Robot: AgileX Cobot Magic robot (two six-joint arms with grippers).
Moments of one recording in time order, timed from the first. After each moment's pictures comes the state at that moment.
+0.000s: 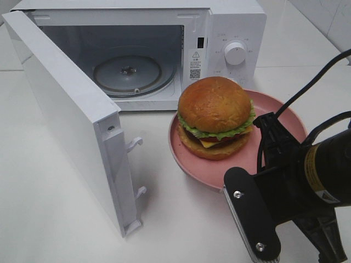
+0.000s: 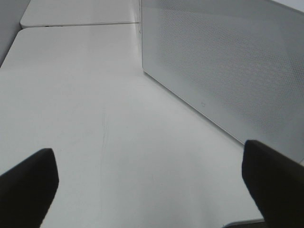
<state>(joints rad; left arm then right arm) 0.02 0.00 -0.52 -0.14 1.08 0.09 0.96 1.29 -0.58 -0.63 0.56 -0.50</state>
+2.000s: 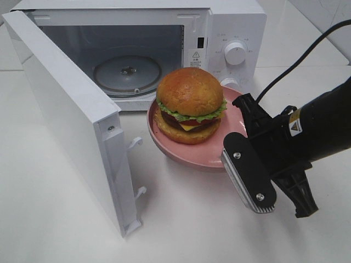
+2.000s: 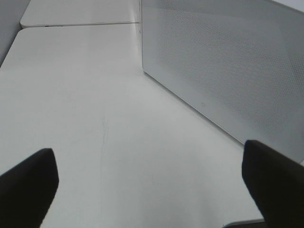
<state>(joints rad) 0.02 0.00 -0.52 -0.14 1.08 0.09 0.61 1.43 -0.65 0.00 0.28 -1.45</state>
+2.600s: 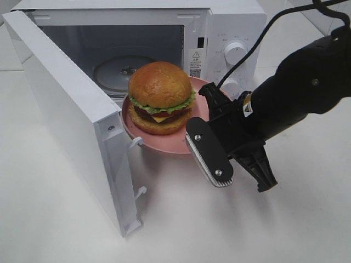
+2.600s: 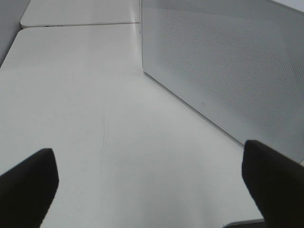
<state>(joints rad) 0.02 0.00 -0.52 -0.14 1.08 0.09 0.64 1.63 -0.85 -0.04 0.29 -1.45</state>
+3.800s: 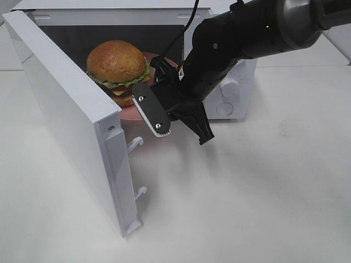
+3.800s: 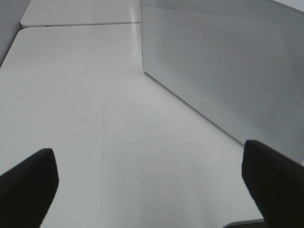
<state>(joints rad) 0.02 0.00 -0.52 -0.14 1.08 0.09 0.65 1.98 -1.33 -0.07 0.39 -1.48</state>
